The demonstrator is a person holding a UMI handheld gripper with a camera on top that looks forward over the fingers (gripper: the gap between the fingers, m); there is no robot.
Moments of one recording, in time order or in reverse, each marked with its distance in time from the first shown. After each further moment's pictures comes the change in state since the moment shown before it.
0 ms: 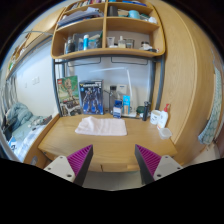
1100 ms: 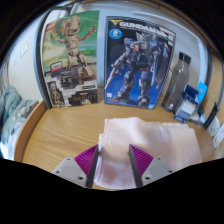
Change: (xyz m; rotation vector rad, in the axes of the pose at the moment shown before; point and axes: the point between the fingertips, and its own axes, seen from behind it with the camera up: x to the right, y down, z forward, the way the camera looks) arm -0.229 0.018 0.457 -0.262 -0.028 -0.085
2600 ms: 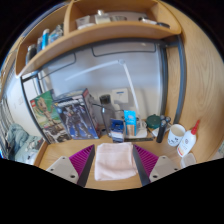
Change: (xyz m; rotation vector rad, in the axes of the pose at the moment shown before) arm 0.266 -0.088 -0.216 0.215 -0.050 0.229
